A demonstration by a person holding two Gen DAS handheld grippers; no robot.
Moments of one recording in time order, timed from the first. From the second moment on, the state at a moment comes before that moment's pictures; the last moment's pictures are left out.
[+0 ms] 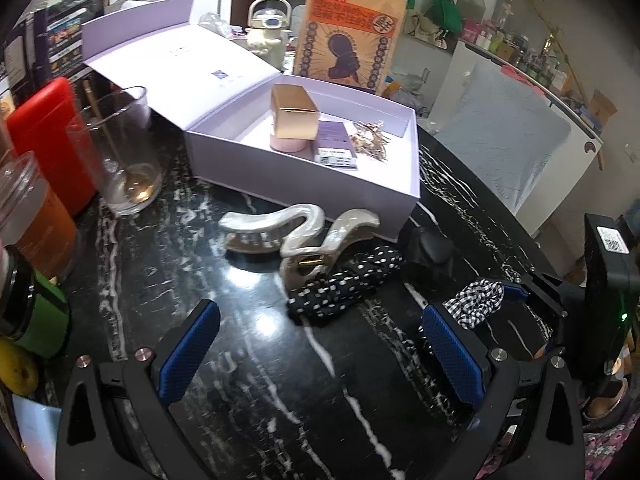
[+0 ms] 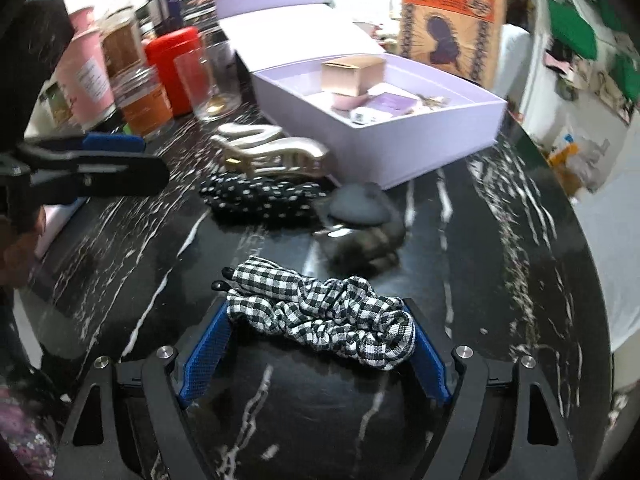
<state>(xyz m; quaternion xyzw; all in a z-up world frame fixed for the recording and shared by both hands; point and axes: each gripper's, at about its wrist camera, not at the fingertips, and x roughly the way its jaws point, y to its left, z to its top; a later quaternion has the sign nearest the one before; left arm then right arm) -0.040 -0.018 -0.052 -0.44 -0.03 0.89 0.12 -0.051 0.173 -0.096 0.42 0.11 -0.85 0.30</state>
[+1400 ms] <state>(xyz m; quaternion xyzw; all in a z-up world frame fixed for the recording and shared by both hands) -0.059 0.024 -0.092 -0.48 -0.01 0.87 0.12 -0.062 0.242 -0.096 0.43 0.03 -0.87 0.24</state>
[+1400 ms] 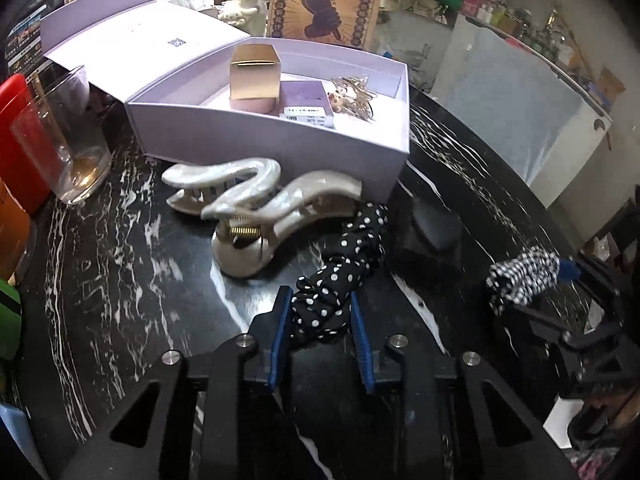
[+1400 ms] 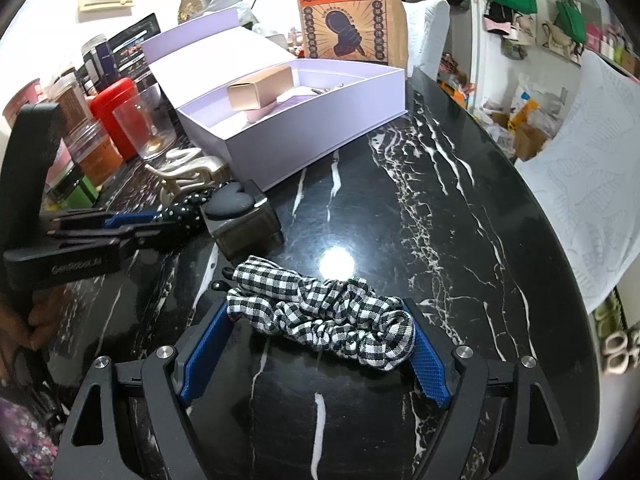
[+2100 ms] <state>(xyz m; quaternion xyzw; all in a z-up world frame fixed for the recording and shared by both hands) -0.028 0.011 -0.090 -0.48 -0.02 0.86 0.15 -0.053 0.222 -0.095 0.43 0.05 -0.86 0.27</state>
